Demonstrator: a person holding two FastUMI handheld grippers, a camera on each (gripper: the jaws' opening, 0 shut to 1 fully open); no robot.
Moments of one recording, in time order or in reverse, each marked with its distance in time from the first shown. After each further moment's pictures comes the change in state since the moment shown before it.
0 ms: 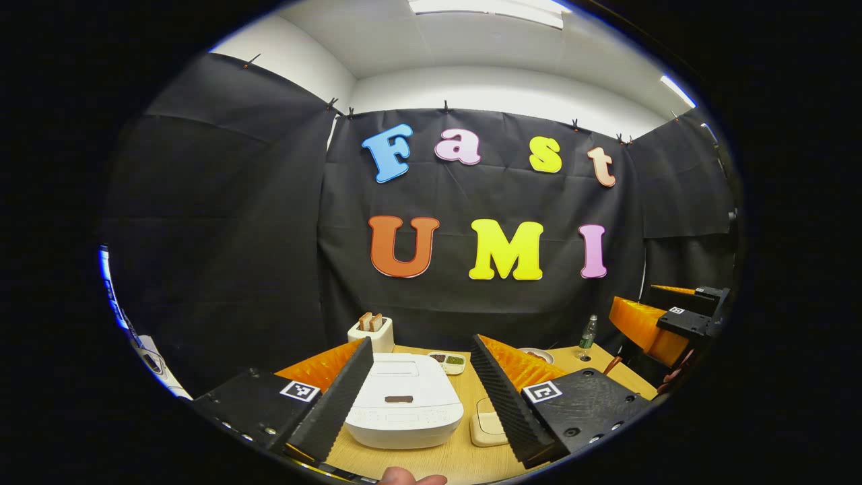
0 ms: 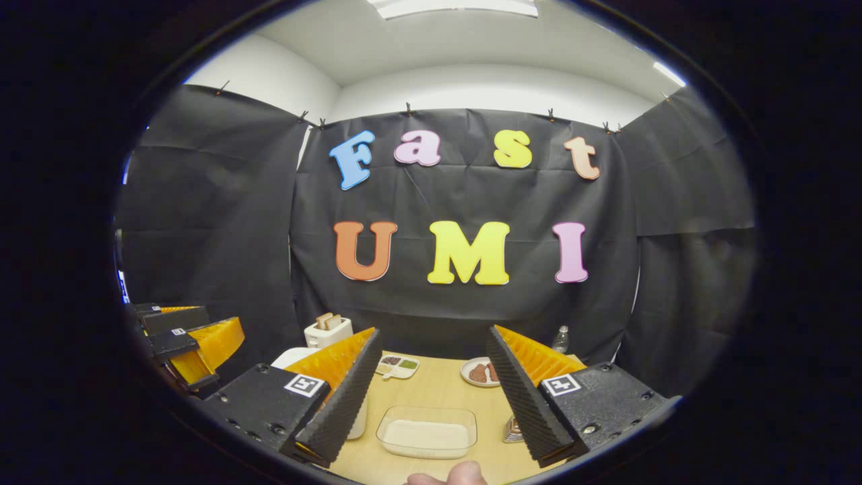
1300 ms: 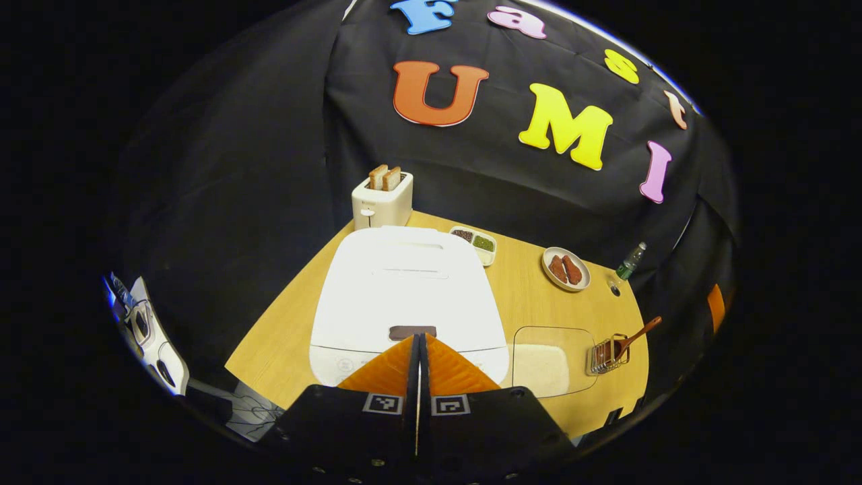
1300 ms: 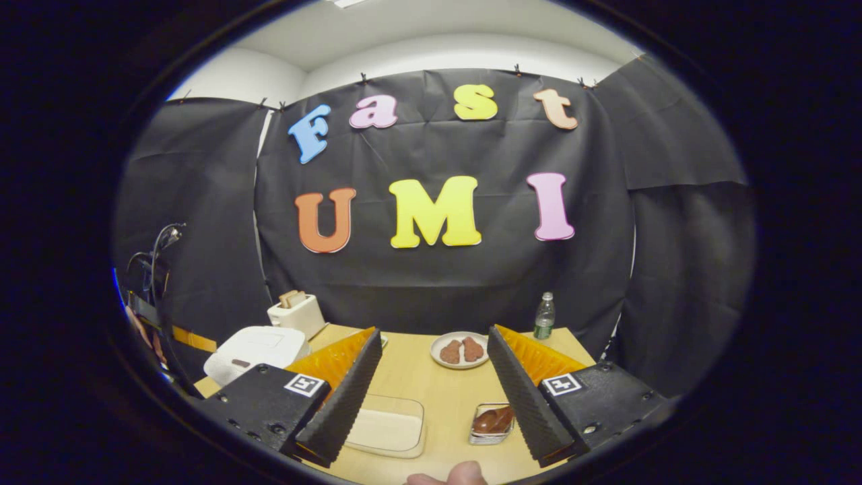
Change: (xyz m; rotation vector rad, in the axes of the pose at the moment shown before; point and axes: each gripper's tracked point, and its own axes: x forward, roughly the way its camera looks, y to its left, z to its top) left arm 0.092 0.033 -0.164 -0.145 0.684 0.063; right arm 0.072 -0.139 -0.079 0.084 0.131 -0.044
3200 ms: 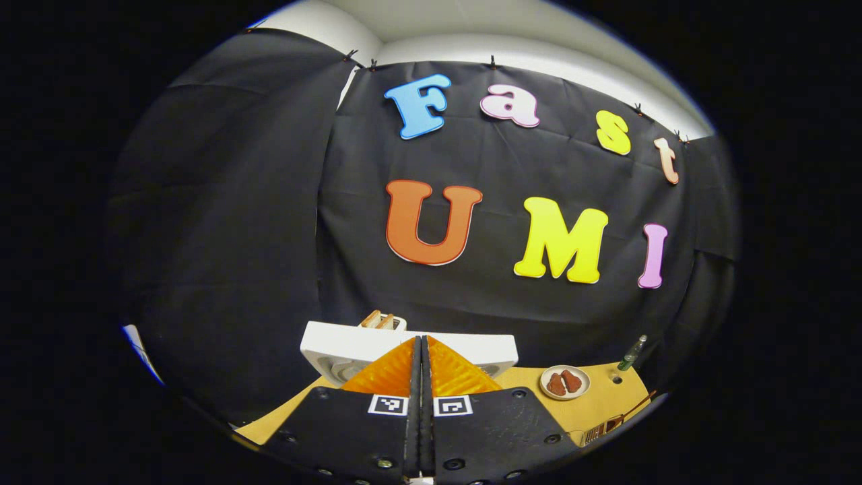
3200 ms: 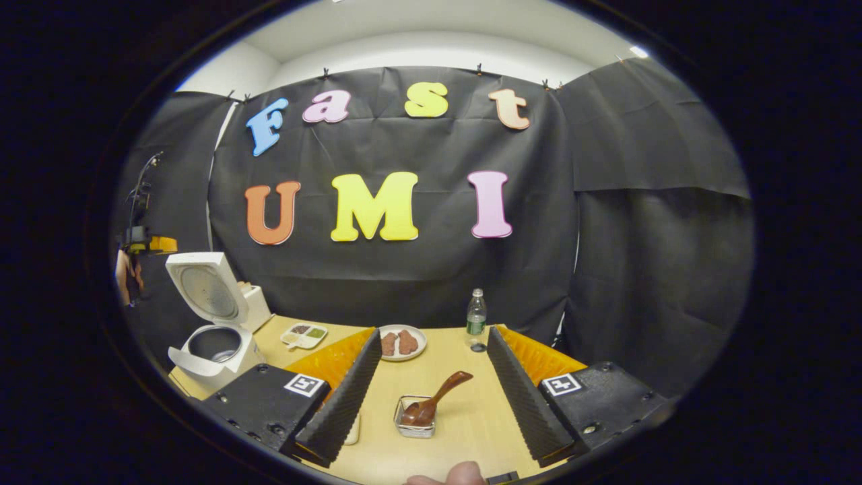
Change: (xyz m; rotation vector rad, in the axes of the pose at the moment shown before) left arm -0.022 -0.019 0.202 0.041 -0.571 -0.011; right arm -0.030 -0.097 -0.002 -0.012 0.034 -0.182
